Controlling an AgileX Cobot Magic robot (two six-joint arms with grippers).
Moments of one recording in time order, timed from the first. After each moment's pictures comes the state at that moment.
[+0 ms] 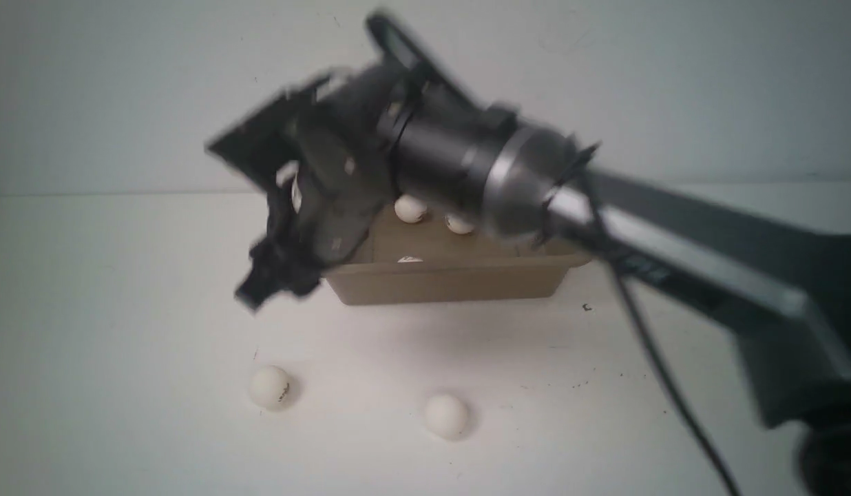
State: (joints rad) right arm 0.88 2.13 -2.12 -0.08 1.08 -0.08; left arm -0.23 0.65 -1.25 -0.16 1.28 0.40
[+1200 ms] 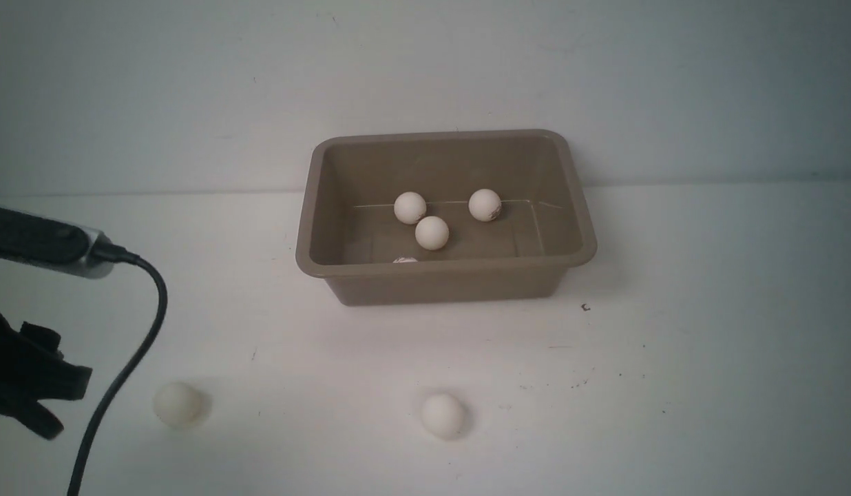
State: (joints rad) right arm 0.88 0.72 -0.97 -0.47 1.22 0.37; left arm -0.02 1.07 -0.72 0.26 0.71 -0.10
